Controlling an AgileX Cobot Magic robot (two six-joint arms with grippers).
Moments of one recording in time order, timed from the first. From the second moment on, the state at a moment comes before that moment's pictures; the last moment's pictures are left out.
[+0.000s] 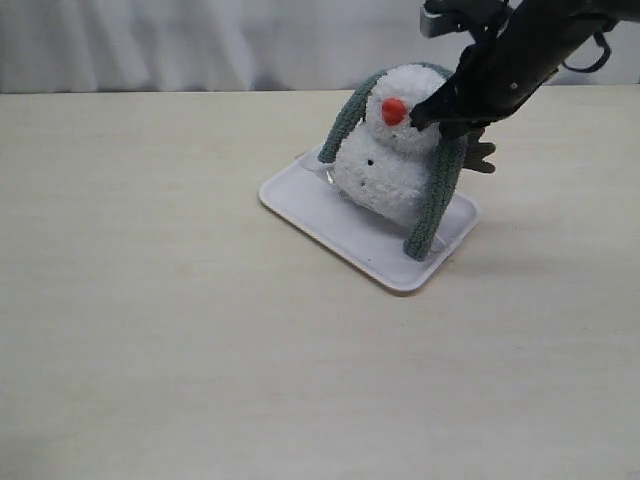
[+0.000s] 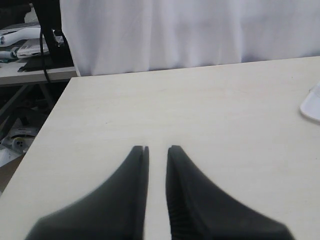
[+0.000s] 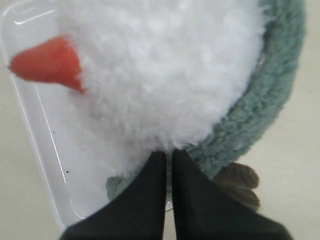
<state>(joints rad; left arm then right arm) 0.02 0.00 0.00 0.01 0.32 0.08 0.22 1.87 -1.51 0.10 0.85 -0.28</state>
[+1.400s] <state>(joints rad) 0.02 0.00 0.00 0.01 0.32 0.08 0.21 1.92 -1.50 0.16 0.85 -0.34</state>
